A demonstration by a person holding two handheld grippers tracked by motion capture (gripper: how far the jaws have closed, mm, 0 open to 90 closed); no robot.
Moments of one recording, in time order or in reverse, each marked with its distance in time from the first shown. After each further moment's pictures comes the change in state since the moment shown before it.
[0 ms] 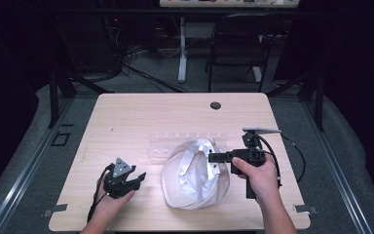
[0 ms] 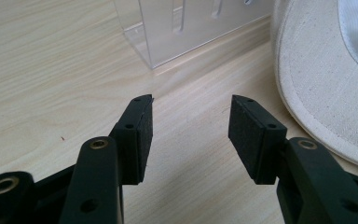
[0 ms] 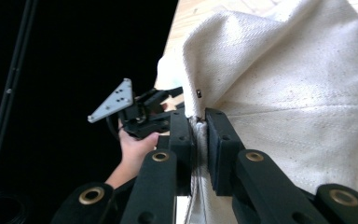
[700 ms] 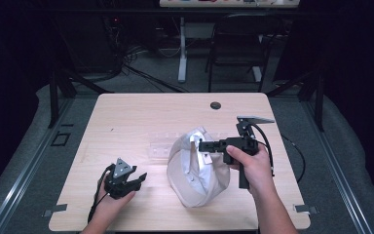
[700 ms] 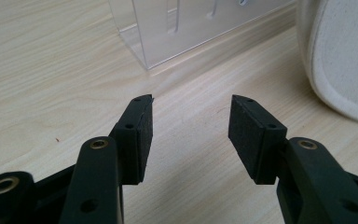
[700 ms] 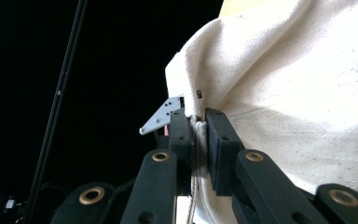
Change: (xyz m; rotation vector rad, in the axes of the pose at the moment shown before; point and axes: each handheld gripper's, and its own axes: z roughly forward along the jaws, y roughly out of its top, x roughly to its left) left arm -0.003 0.000 0.000 -0.002 -0.010 0.005; right arm 0.026 0.019 0.005 0.001 0.138 0.014
